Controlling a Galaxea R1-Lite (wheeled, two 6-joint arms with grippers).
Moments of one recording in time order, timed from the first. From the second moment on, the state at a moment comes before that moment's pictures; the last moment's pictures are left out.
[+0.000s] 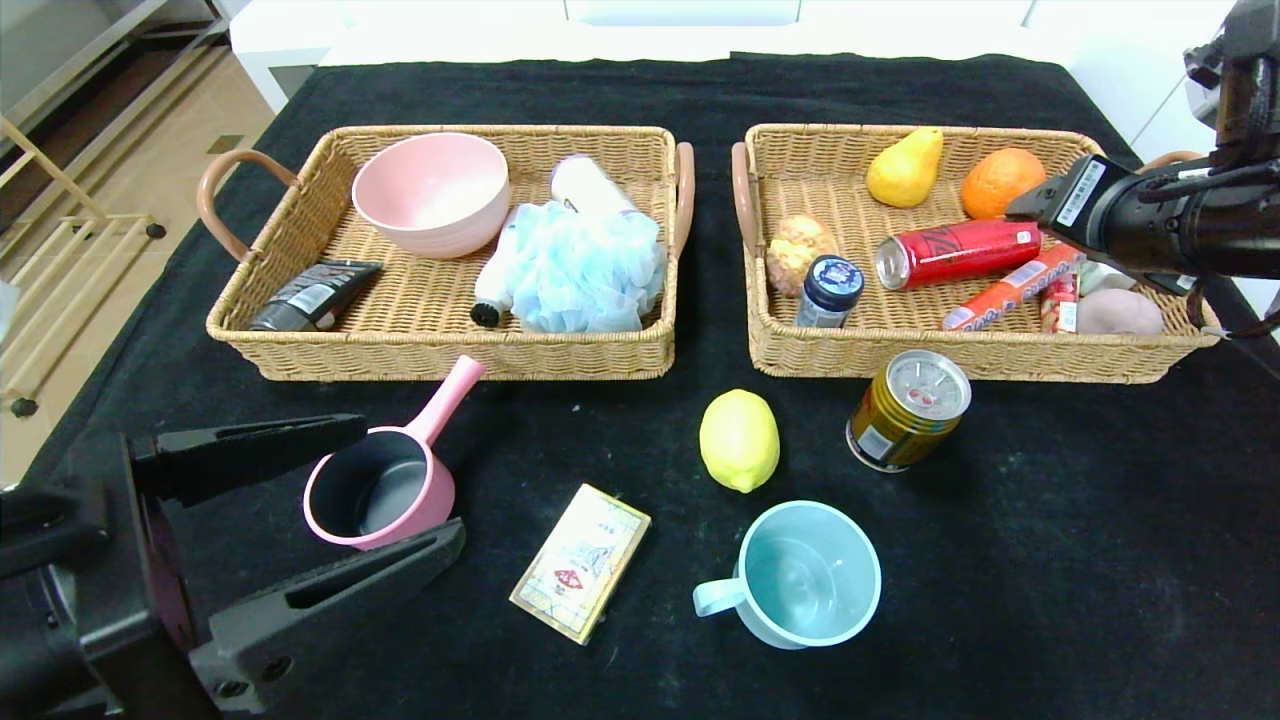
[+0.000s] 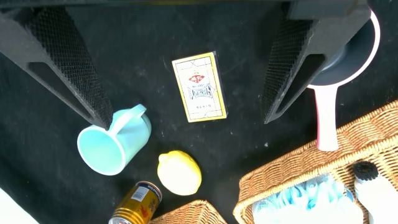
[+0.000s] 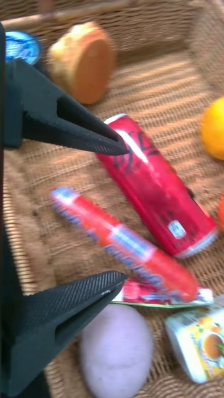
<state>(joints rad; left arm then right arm) -0.56 1.01 -0.63 -0.28 -0.17 0.05 0.24 1.69 -1.55 0.14 -0.31 0.52</state>
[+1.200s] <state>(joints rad) -0.59 1.01 -0.62 -0.28 -0.17 0.06 0.80 1.52 -1.42 0.55 -0.55 0.48</state>
